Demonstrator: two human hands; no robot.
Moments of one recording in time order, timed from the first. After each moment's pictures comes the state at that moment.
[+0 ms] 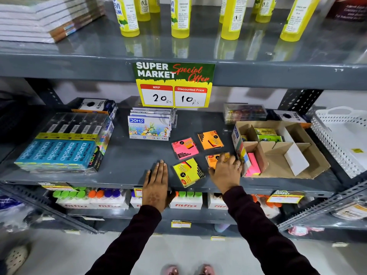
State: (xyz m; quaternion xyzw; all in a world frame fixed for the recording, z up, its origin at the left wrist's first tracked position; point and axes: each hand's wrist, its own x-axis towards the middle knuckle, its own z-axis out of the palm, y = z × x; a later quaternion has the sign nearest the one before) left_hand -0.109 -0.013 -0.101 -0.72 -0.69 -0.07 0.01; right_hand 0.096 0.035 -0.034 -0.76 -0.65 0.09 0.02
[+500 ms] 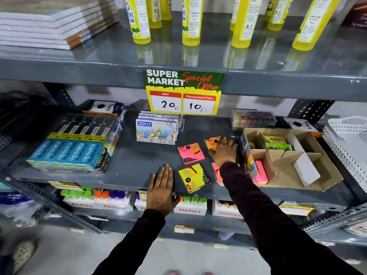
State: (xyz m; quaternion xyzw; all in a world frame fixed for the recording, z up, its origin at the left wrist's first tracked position) left_hand -0.109 -0.014 -0.097 -0.73 -0.68 -0.09 -0.01; right_hand 0.084 0.134 -0.038 -0.72 -0.69 0.08 0.02
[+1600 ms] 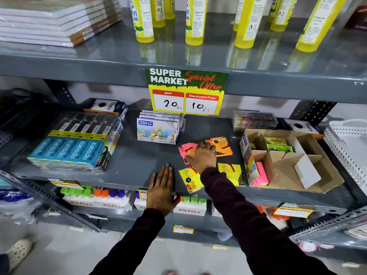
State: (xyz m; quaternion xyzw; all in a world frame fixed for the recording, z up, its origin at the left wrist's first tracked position) left_hand -0.109 -0.016 -0.098 -0.73 -0.68 -0.10 -0.03; right_hand 0.021 0.095 -0.026 -0.68 -0.72 0.12 0.08
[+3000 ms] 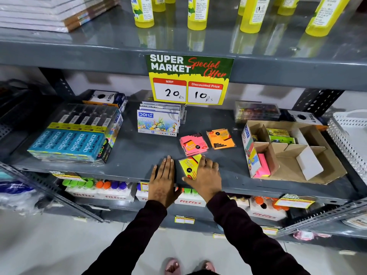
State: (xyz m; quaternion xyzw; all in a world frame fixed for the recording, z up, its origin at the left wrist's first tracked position) left_hand -0.108 -0.012 -0.102 -0.71 -0.70 -0.07 -0.02; right_hand 0.035 0.020 -0.050 -0.66 -0.74 0.12 0.04
